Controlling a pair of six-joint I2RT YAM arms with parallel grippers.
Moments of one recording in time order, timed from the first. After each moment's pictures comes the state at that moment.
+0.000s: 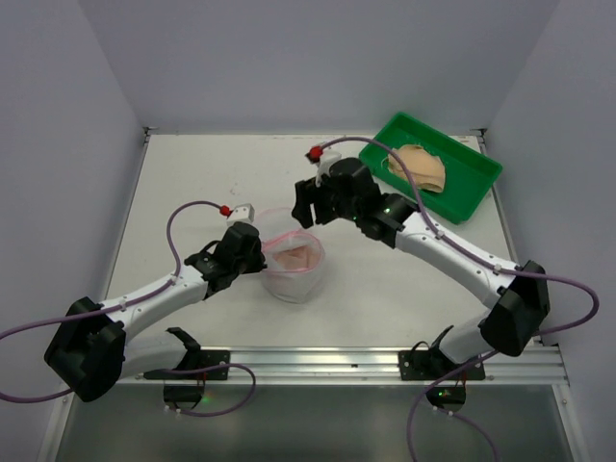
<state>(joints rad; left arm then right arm) -0.63 1.17 0.59 -0.21 -0.25 -0.67 0.76 1.48 1.36 -0.38 0.00 0.27</state>
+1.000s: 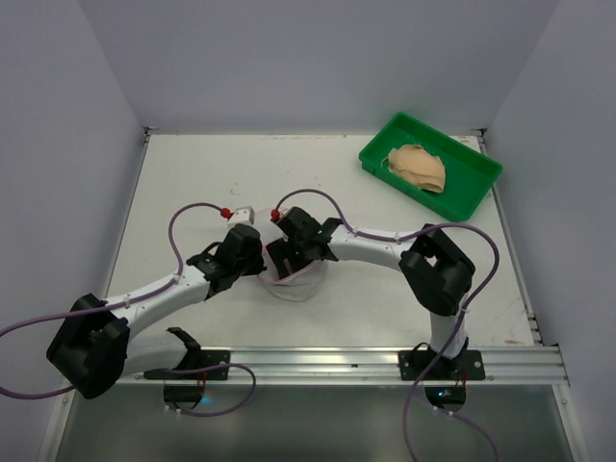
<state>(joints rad) -0.63 1.19 0.59 -0.20 -0.26 -0.67 0.93 1.90 1.29 -0.45 -0.02 0.38</state>
